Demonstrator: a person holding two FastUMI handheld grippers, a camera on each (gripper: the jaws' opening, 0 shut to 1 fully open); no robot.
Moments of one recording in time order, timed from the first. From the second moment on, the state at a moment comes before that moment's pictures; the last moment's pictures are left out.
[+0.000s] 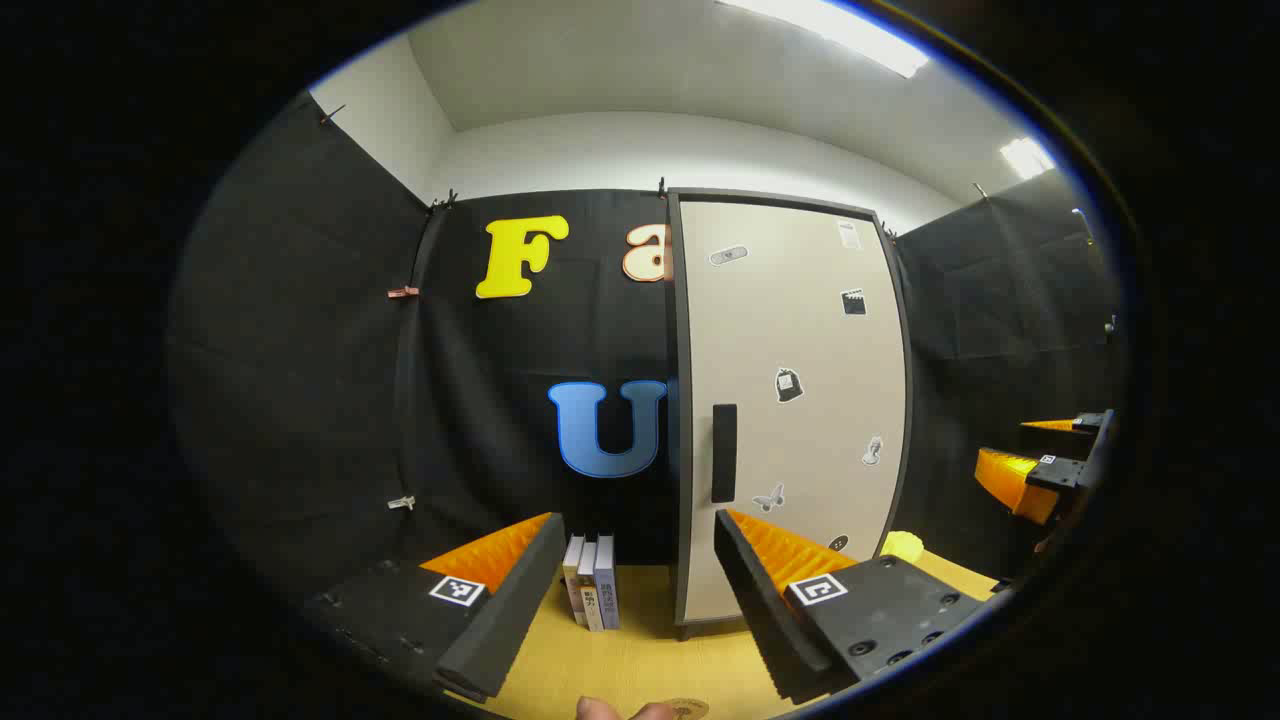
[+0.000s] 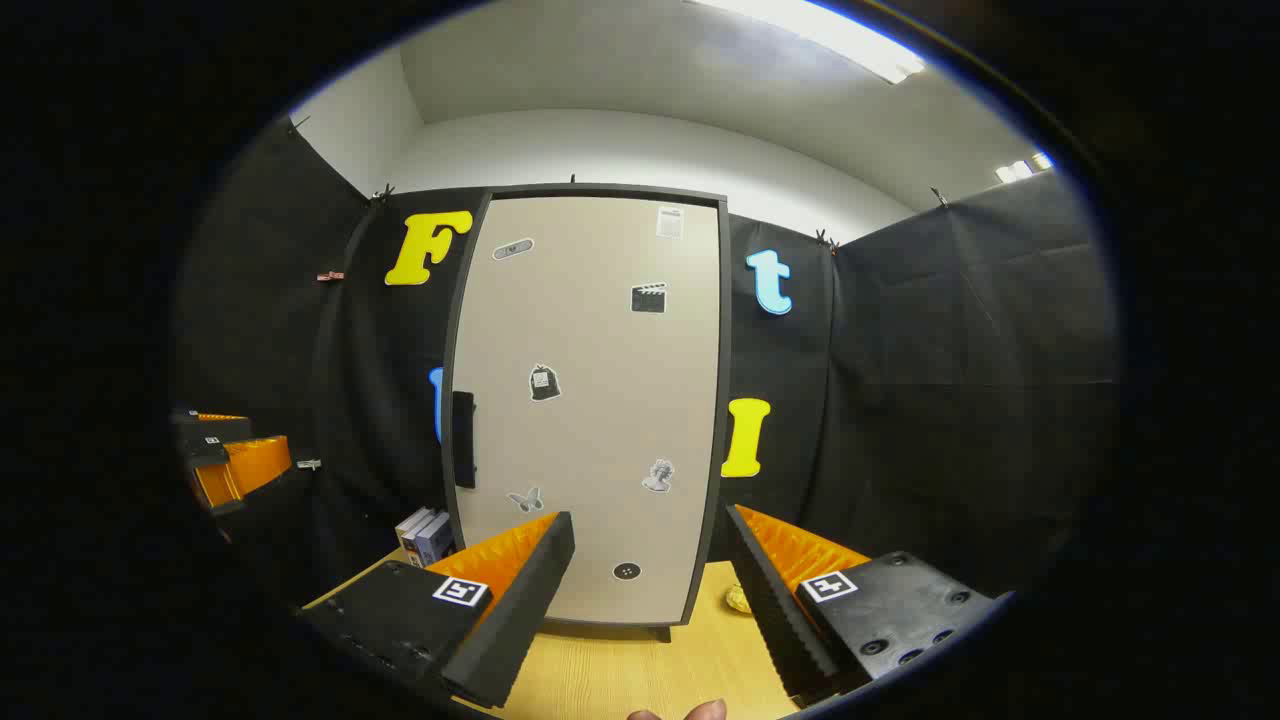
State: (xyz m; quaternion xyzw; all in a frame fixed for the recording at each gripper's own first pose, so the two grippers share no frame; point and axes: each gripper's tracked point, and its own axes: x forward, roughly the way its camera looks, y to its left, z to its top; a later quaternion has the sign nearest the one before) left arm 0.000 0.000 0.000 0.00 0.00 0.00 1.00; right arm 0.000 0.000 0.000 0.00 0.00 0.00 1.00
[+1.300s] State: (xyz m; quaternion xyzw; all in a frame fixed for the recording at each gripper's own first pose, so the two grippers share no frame) left arm 0.012 0.010 -0.008 0.00 0.00 -0.01 1.00; right arm 0.021 0.038 -0.001 0.01 0.01 0.02 1.00
